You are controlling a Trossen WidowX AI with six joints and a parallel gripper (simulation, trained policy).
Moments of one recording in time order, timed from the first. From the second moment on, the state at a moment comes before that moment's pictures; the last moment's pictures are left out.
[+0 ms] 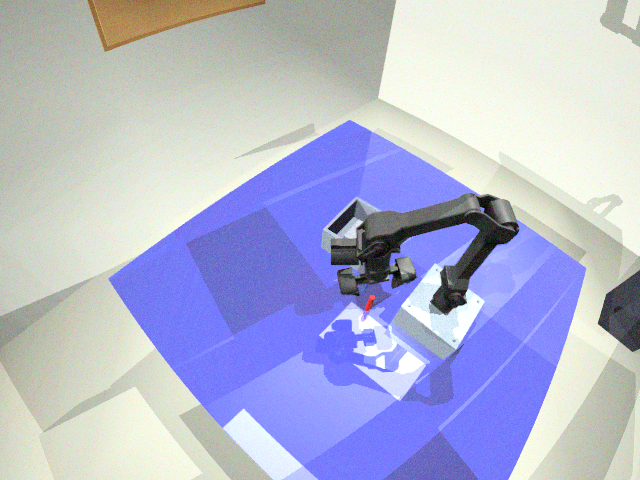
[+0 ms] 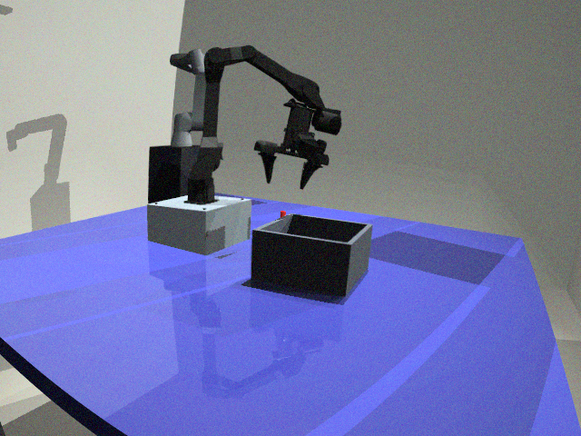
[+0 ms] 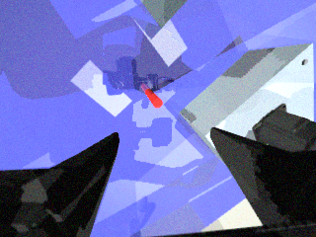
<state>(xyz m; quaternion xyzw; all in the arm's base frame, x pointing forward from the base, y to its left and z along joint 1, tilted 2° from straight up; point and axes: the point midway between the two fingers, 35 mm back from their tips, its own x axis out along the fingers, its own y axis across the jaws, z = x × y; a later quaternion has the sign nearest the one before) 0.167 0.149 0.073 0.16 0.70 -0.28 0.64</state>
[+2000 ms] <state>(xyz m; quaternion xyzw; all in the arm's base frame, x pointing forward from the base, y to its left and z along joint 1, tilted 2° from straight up) 0.185 0.124 -0.023 0.13 0.66 -0.34 0.65</state>
